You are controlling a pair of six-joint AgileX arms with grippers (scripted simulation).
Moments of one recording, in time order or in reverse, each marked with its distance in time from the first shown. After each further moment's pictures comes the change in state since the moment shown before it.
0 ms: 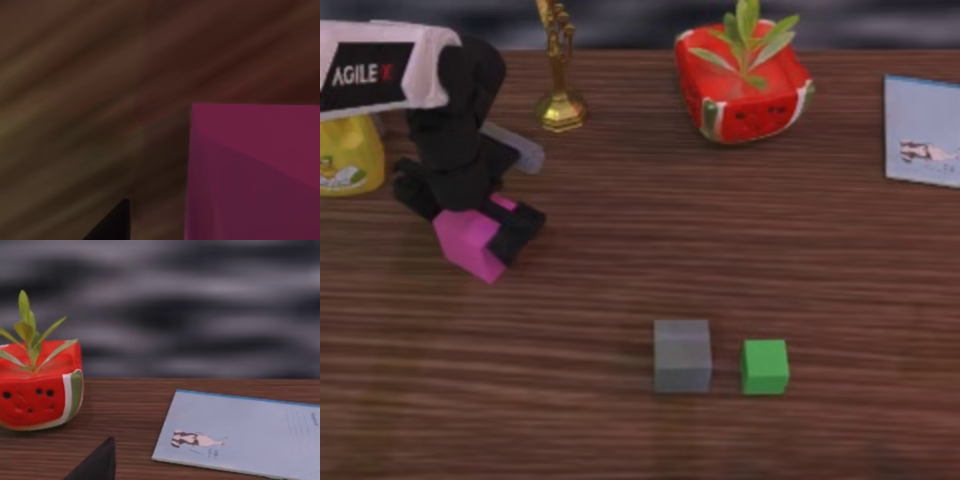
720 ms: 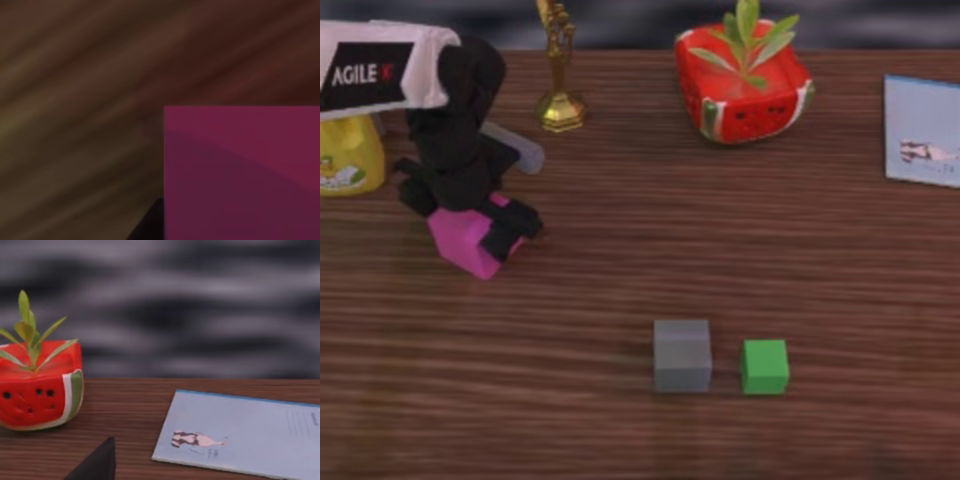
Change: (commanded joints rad) left arm 0.000 0.000 0.000 0.000 0.000 0.000; right arm 0.000 0.000 0.000 0.000 0.000 0.000
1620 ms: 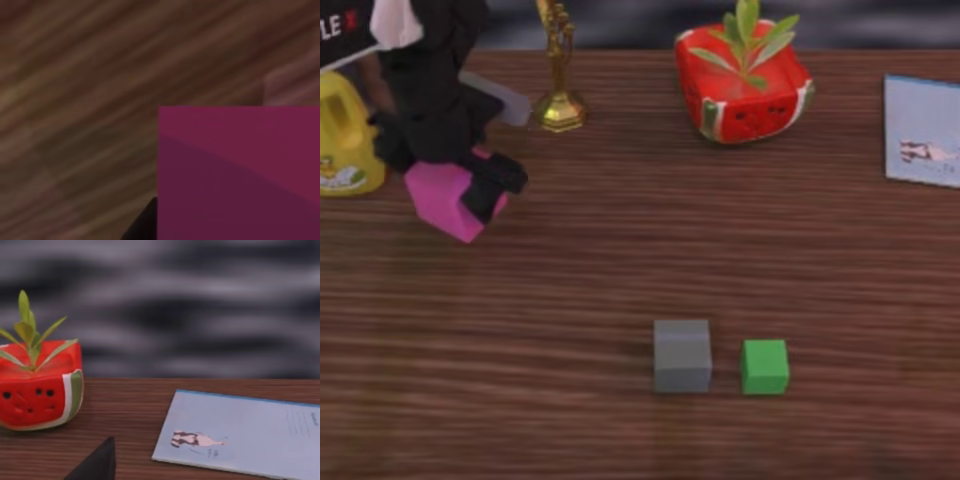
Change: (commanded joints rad) left arm 0.016 -0.090 0.142 -0.227 0.002 -0.002; right arm 0.000 0.000 0.000 0.000 0.000 0.000
